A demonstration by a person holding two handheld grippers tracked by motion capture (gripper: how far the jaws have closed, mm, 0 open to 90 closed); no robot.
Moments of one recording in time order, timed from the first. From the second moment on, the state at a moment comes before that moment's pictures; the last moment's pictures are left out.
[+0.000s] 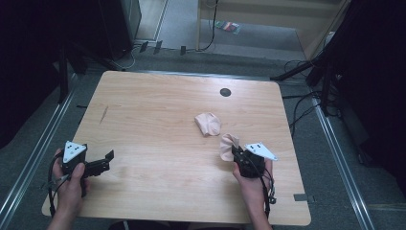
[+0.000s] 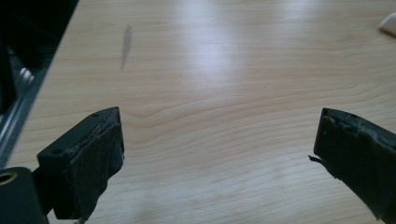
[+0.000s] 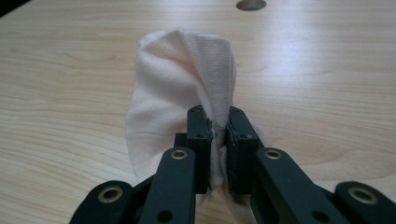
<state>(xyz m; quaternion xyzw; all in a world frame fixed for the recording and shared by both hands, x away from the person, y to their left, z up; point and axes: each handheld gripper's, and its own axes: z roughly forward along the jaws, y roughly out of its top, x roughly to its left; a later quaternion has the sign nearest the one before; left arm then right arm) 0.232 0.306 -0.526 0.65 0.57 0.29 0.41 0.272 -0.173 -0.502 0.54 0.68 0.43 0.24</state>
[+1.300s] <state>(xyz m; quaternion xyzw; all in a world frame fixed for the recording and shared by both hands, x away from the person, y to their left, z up) 0.206 0.190 -0.517 0.72 0.42 0.22 0.51 0.217 -0.053 -0.517 0.48 0.75 0.41 0.18</state>
